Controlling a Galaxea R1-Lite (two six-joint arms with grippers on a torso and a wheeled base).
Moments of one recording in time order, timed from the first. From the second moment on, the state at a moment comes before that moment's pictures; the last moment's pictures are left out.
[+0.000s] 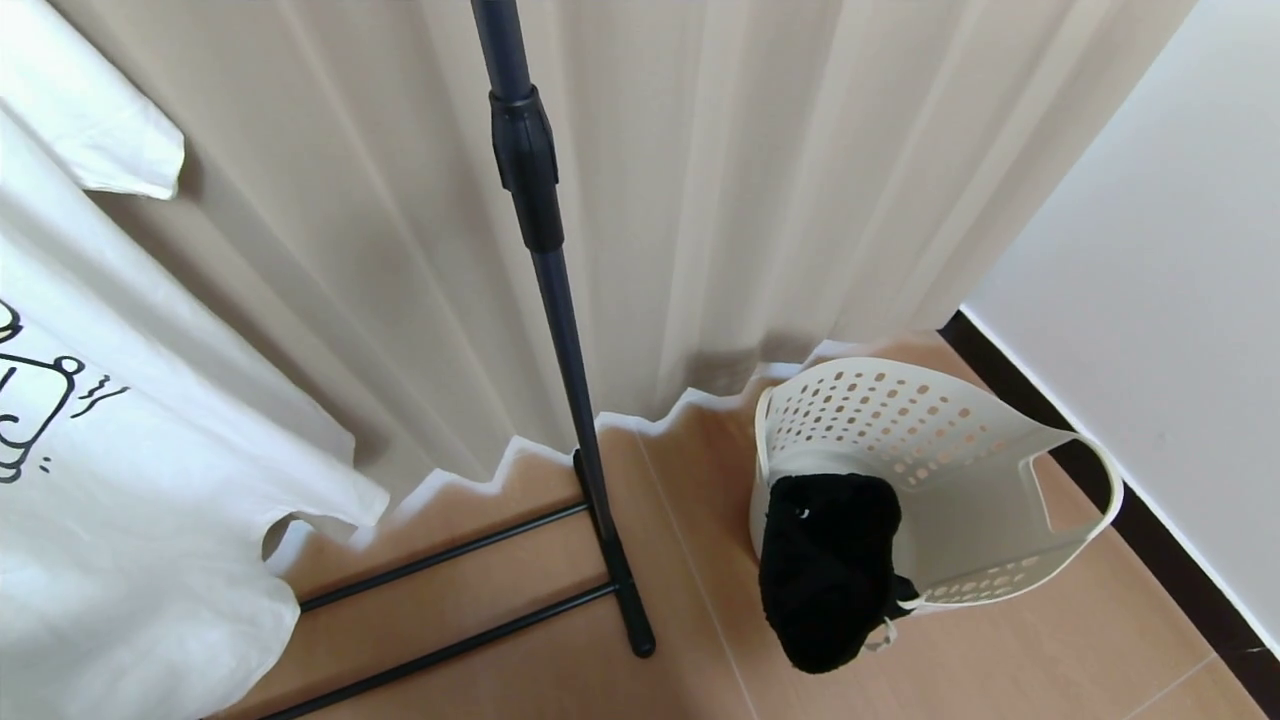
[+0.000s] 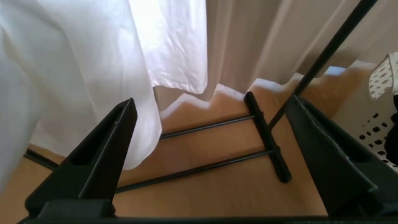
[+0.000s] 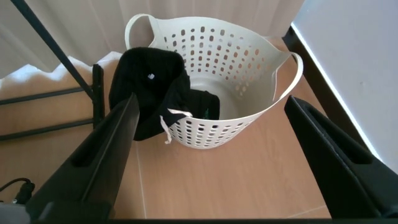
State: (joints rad) left arm 0.01 0.00 0.00 -0.05 0.08 -0.05; right arm 0.00 0.00 -0.01 0.02 0.06 -0.04
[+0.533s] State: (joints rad) left arm 0.01 0.00 0.00 -0.05 0.09 -0.05; right arm 0.00 0.01 -0.01 0.02 0.06 -0.05
